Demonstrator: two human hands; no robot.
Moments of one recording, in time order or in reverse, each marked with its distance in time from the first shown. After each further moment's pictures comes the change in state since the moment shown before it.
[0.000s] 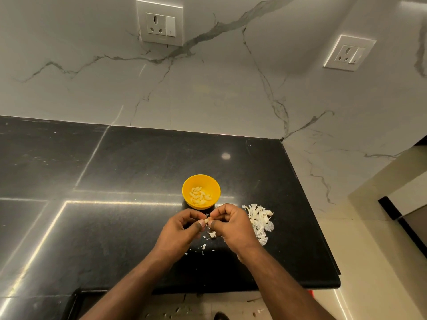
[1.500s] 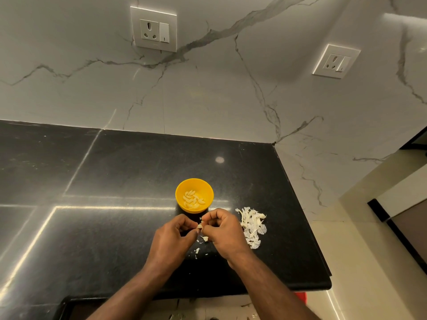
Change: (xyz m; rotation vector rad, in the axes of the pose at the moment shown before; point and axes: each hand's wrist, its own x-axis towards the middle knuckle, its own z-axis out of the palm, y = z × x) left_hand -0.011 0.005 0.009 0.302 0.156 0.132; right_hand -0.003 0.002 0.006 -0.064 0.044 -0.004
